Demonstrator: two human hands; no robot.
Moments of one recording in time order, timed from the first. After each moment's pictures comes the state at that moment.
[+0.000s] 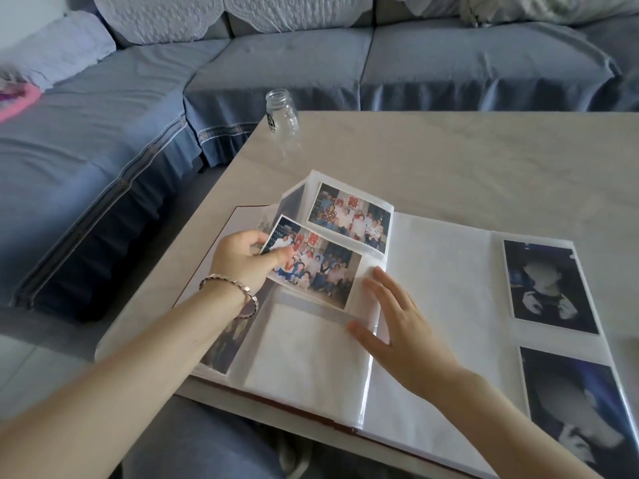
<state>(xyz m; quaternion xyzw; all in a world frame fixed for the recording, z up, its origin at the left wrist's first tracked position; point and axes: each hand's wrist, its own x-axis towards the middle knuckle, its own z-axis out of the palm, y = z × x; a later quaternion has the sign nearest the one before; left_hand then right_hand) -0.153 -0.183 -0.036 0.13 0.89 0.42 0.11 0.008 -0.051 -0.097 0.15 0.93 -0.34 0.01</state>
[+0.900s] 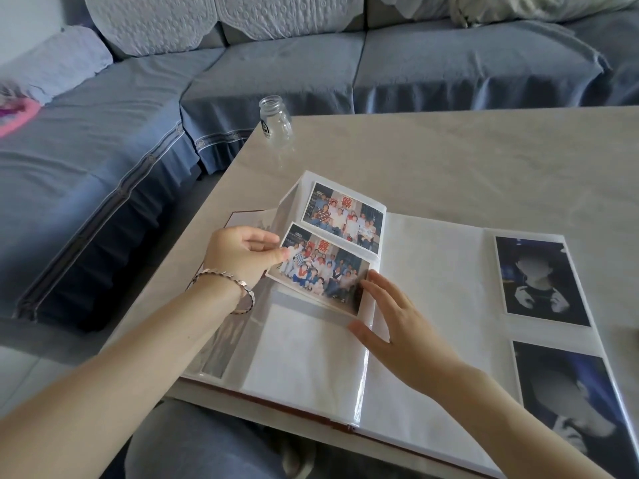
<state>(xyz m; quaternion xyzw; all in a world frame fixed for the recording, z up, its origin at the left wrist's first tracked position) -0.151 -0.178 -0.022 0.15 0.88 0.43 0.09 0.013 -0.045 -0.096 0.15 0.92 -0.36 0.00</state>
